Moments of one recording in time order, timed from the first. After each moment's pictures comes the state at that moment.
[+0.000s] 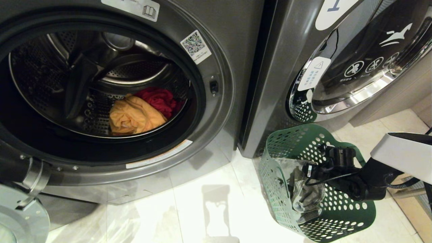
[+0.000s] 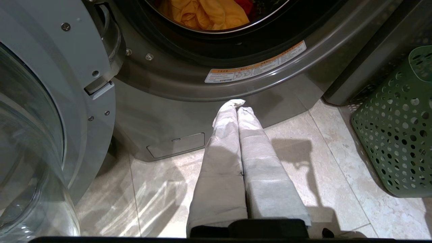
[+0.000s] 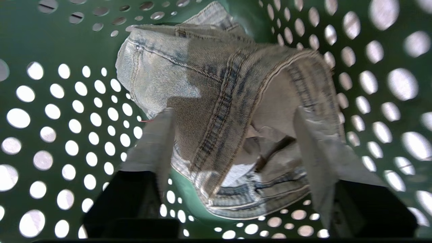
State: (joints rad) left arm 0.01 0.00 0.00 -0.11 0.01 -0.03; right arm -0.01 2.39 -0.97 -0.90 -0.01 0.21
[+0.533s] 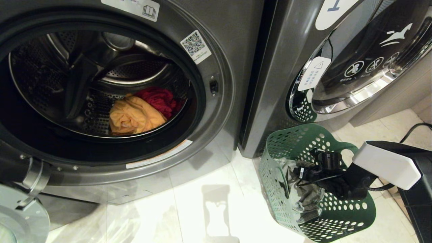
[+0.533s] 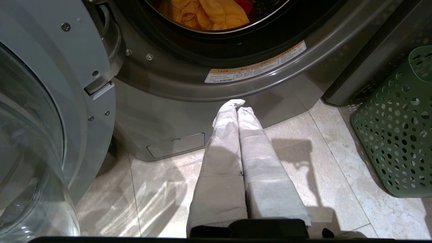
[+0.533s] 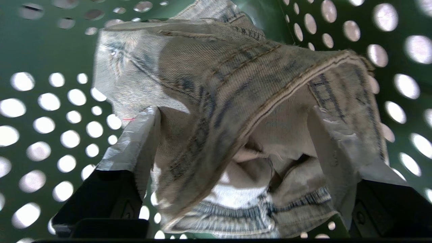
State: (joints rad) left arm 0.01 0.00 0.00 -0.11 0.01 -0.03; right arm 0.00 2.57 -1.16 -0.87 0.00 0.25
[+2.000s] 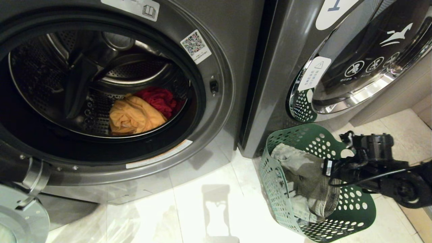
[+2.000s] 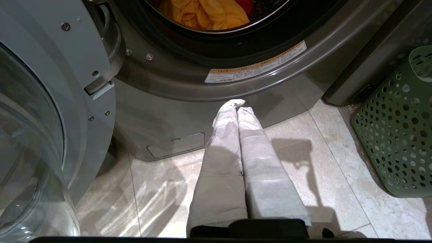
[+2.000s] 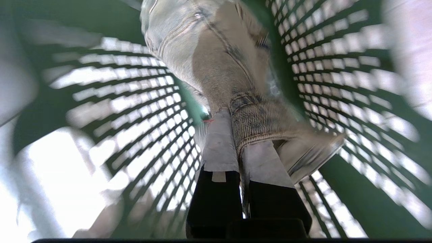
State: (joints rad) left arm 0.01 0.00 0.00 -0.11 0.01 -0.03; right arm 0.06 1.85 -0.66 -0.67 -0.04 0.24
